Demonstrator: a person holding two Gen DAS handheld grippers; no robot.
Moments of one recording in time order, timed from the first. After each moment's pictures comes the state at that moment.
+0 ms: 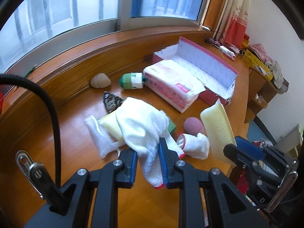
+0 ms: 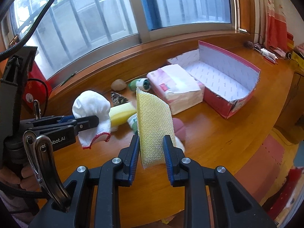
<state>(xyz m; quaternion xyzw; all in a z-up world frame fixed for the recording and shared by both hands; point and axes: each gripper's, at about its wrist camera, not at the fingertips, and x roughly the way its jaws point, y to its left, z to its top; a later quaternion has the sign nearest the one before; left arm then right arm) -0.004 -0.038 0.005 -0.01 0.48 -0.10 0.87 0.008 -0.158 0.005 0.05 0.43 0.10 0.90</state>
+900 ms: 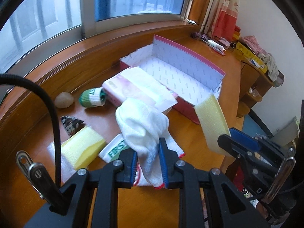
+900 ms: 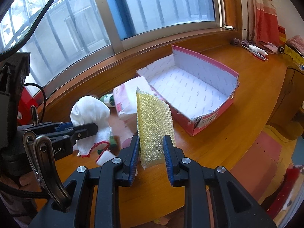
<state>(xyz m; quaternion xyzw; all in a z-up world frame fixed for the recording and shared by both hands) 0.043 -0.126 0.008 0.01 0.49 -0.14 0.86 0.049 -0.242 0.011 0.07 0.42 0.07 0.90</state>
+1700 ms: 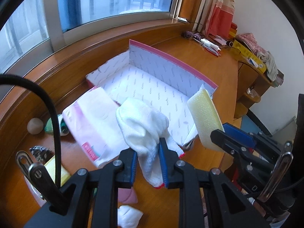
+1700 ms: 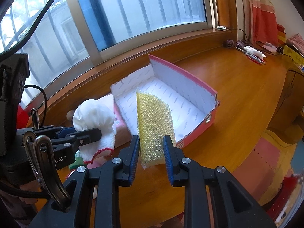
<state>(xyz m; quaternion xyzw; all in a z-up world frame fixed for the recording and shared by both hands) 0.105 -0.210 0.005 0.01 0.49 -0.15 0.86 0.106 -0.319 0.009 0.08 0.42 0.08 0.90</state>
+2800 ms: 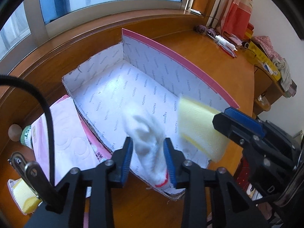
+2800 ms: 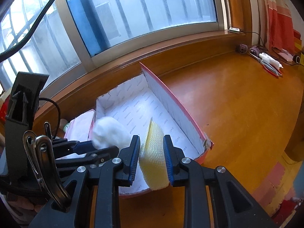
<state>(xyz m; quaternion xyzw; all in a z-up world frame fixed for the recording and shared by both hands) 0.175 -0.264 -0.037 0.00 0.52 -0.10 0.85 0.185 -0.373 -0.007 0.07 0.42 0.13 0.90</state>
